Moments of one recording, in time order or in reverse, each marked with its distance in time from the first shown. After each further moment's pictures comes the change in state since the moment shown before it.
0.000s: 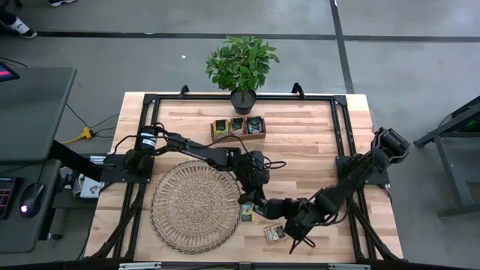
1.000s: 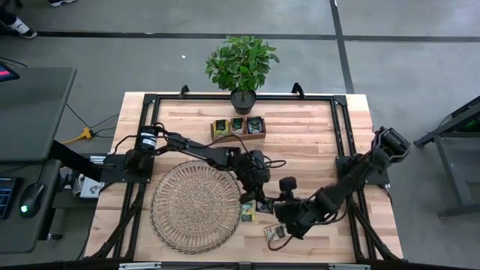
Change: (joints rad) left arm 0.006 0.000 0.000 0.016 -0.019 -0.001; right arm -0.010 -0.006 0.000 -0.111 -0.014 1.296
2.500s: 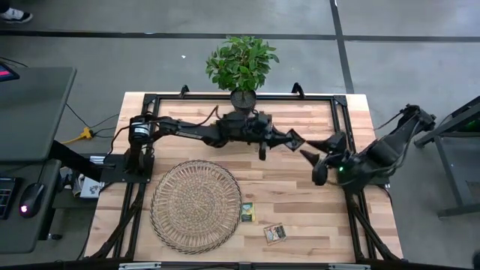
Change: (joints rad) left arm 0.181 -0.100 0.000 0.673 -0.413 -0.087; right arm -0.017 -0.582 -0.002 -0.352 0.495 0.850
